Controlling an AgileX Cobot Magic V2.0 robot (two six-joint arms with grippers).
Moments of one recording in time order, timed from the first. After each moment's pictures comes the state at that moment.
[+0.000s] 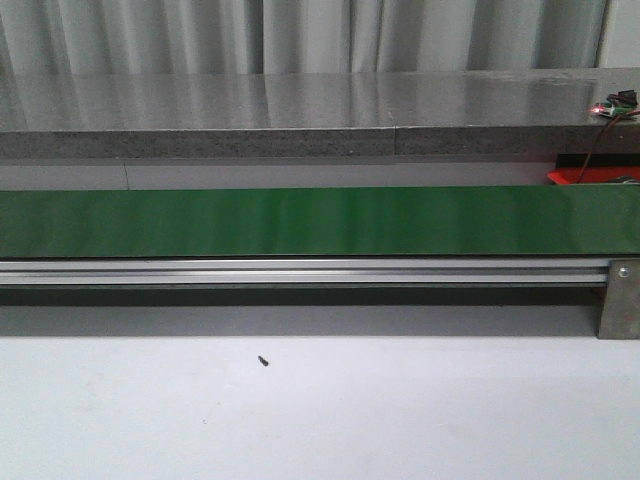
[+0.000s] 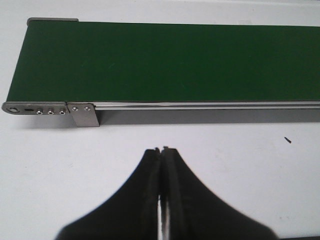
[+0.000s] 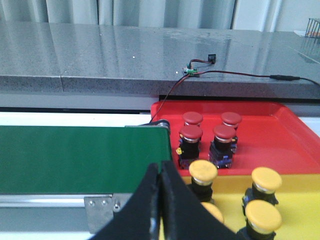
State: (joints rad) left arm 0.04 0.64 -0.73 -0.22 0.88 0.14; right arm -0.06 0.19 -0.16 -0.14 0.12 0.15
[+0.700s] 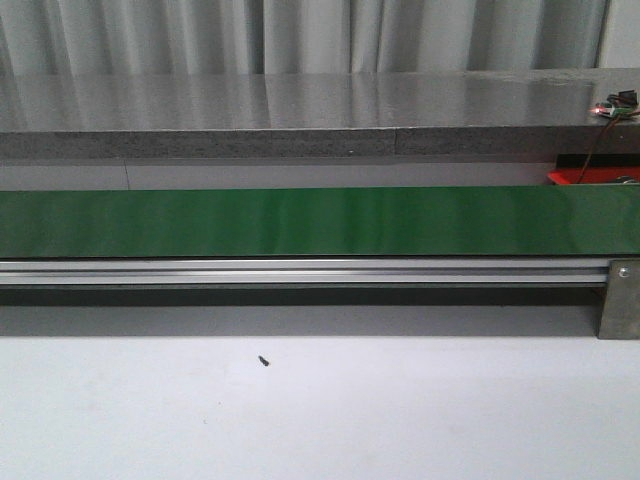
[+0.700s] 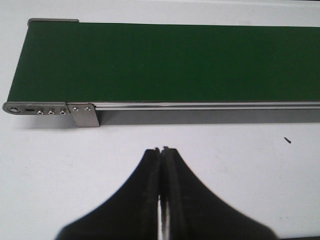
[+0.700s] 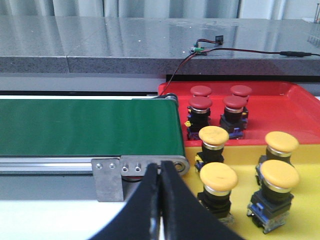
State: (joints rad) left arm 0.04 0.63 -0.73 -0.22 0.88 0.14; right arm -0.03 -0.01 0.03 -0.12 0.13 0.15
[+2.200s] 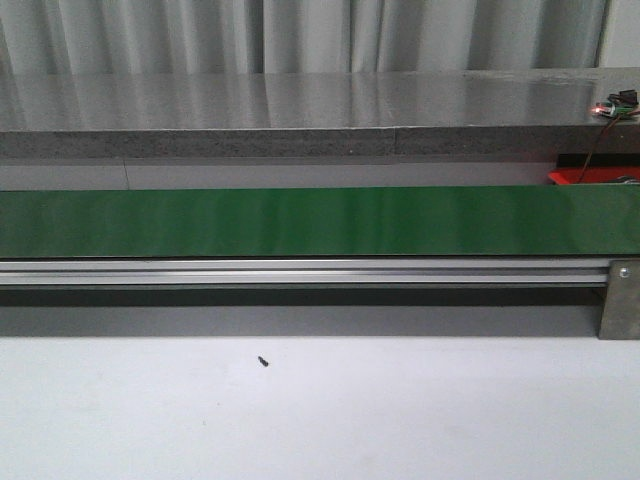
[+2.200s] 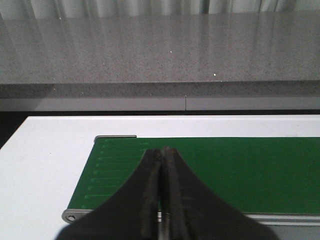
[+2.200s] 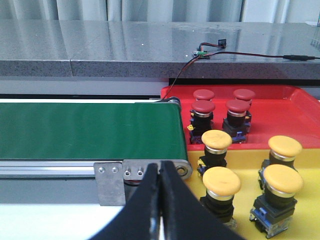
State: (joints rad) left arm 0.04 0.45 -0.42 -0.11 0.25 0.12; right arm -0.02 -0.01 0.03 -0.12 0.11 0.15
